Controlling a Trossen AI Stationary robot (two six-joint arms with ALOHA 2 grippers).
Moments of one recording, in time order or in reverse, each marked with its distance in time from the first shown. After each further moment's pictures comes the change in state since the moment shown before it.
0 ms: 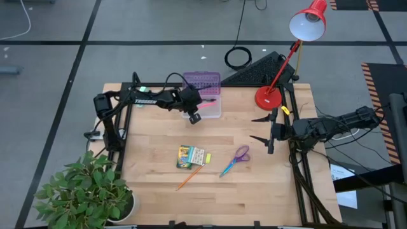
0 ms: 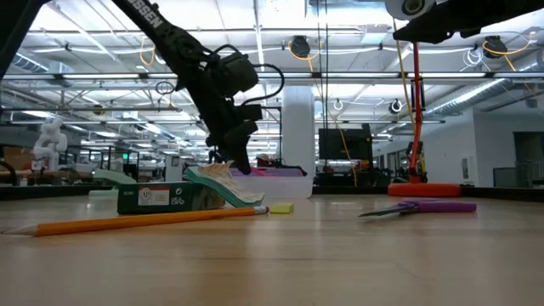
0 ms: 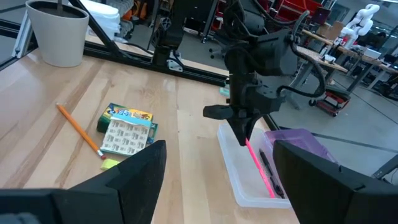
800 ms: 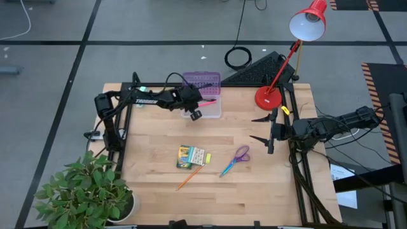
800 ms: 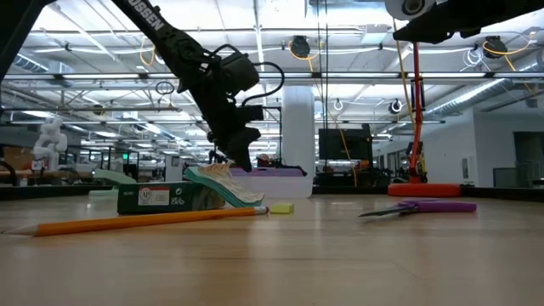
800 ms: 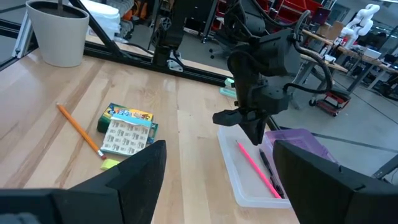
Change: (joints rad) left arm -0.002 0.010 0.000 0.072 -0.134 0.048; right arm 0.000 0.000 0.000 0.000 0.000 0.001
